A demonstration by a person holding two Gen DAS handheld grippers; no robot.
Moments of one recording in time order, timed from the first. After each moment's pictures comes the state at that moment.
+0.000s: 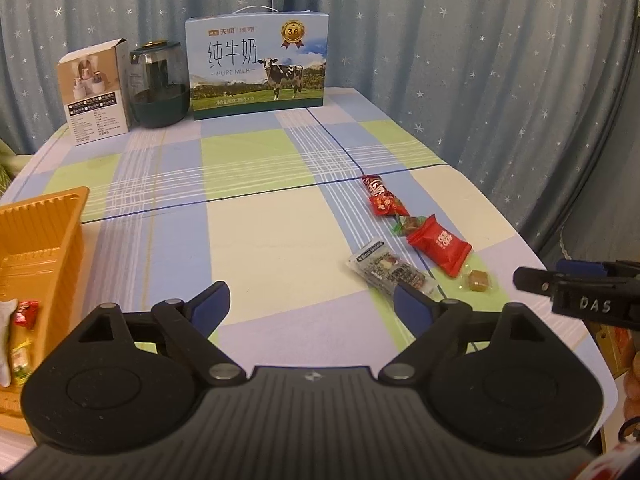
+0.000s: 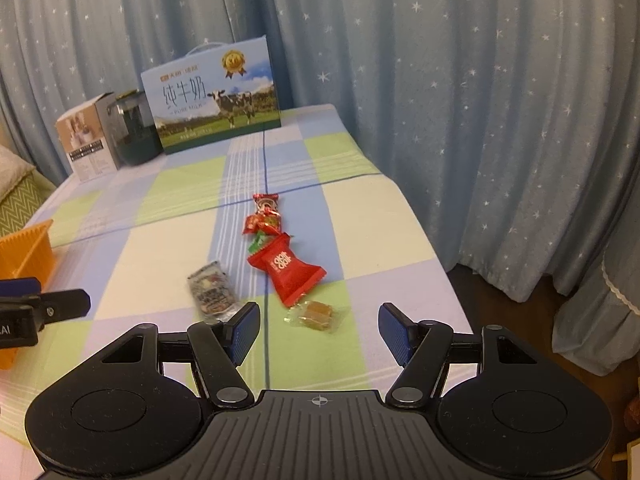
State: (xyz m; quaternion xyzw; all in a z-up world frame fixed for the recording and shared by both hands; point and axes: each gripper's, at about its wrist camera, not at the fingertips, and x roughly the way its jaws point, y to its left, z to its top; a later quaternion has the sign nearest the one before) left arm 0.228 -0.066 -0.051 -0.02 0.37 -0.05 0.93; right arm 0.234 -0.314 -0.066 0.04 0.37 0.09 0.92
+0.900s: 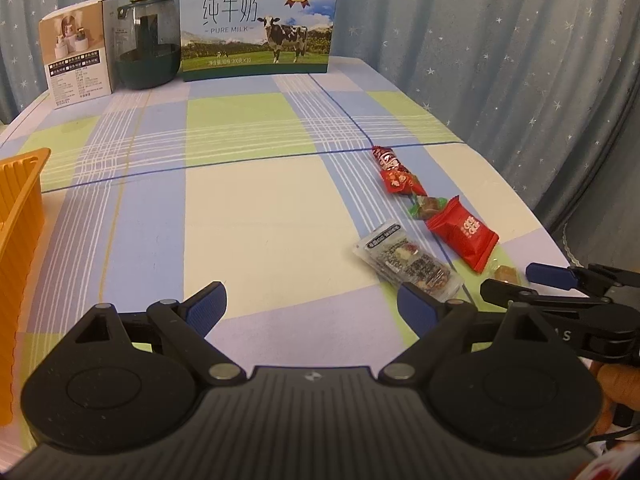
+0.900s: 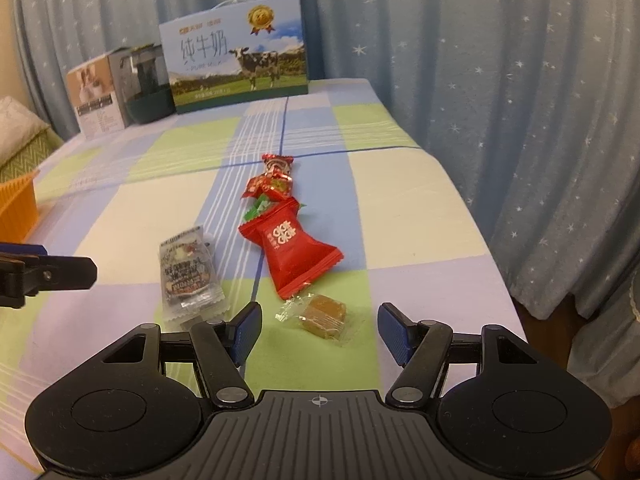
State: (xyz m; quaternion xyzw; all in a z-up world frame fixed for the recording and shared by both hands) left arm 0.265 -0.066 -0.098 -0.04 0.40 -0.05 0.91; right arm 0.277 -0.299 -0.130 0.00 0.38 0.13 0.92
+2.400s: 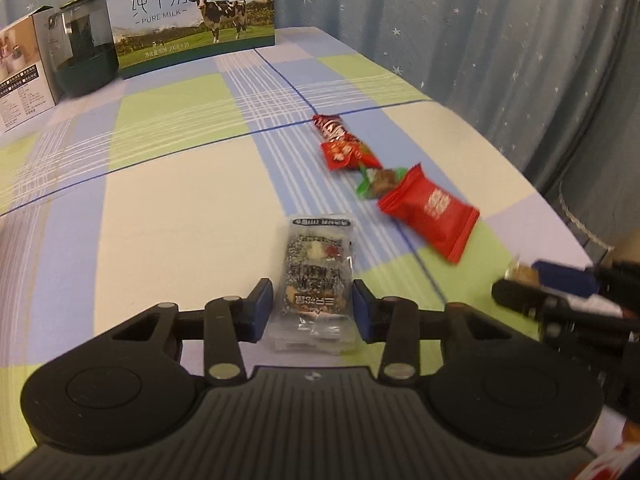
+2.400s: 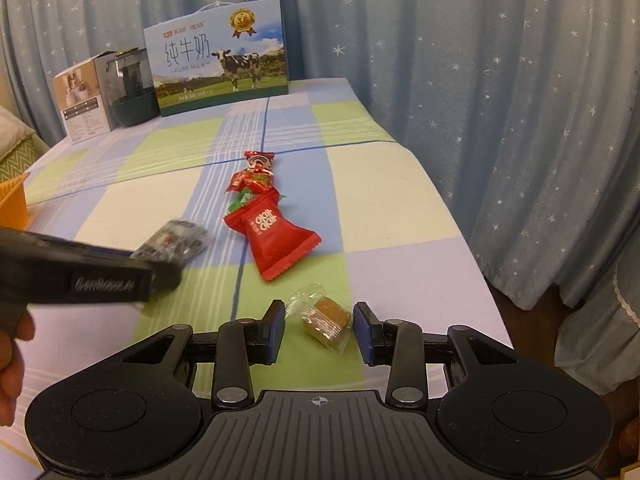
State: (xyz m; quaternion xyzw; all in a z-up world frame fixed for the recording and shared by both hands) left arm 0.297 -0.122 -0.129 0.02 0.43 -0.08 0.90; right arm 0.257 -0.308 -0.122 0.01 0.38 0.11 0.92
